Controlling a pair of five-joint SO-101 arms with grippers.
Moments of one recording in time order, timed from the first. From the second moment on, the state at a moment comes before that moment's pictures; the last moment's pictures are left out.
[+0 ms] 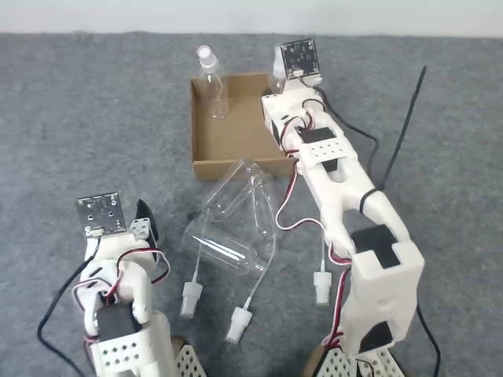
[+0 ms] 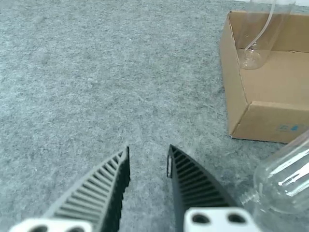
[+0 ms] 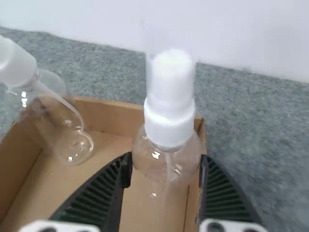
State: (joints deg) left arm -20.0 -103.4 95.8 54.0 2.8; right arm -19.8 20.9 5.5 14.2 -1.8
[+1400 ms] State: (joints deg) left arm -20.0 -103.4 95.8 54.0 2.8; right arm -19.9 28.2 -7.1 19.4 -1.7
